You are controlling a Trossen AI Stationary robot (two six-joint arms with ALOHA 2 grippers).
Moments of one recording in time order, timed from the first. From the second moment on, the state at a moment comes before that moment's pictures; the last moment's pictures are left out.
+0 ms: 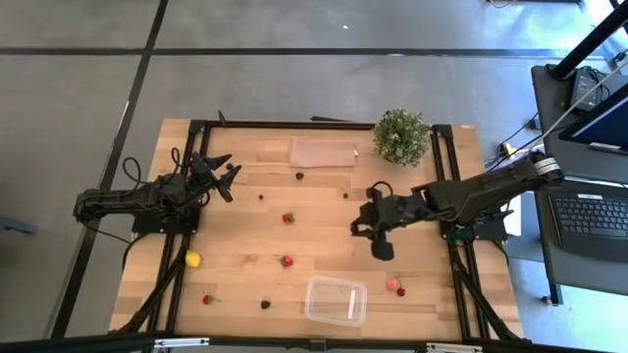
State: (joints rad) left arm 0.06 0.00 0.05 -0.07 -0.70 -0.10; right arm 0.28 1.30 1.02 -0.45 0.10 0.20
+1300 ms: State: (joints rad) left arm 0.06 0.00 0.05 -0.07 -0.69 -0.10; right arm 0.63 2.09 1.59 -0.80 0.08 0.36
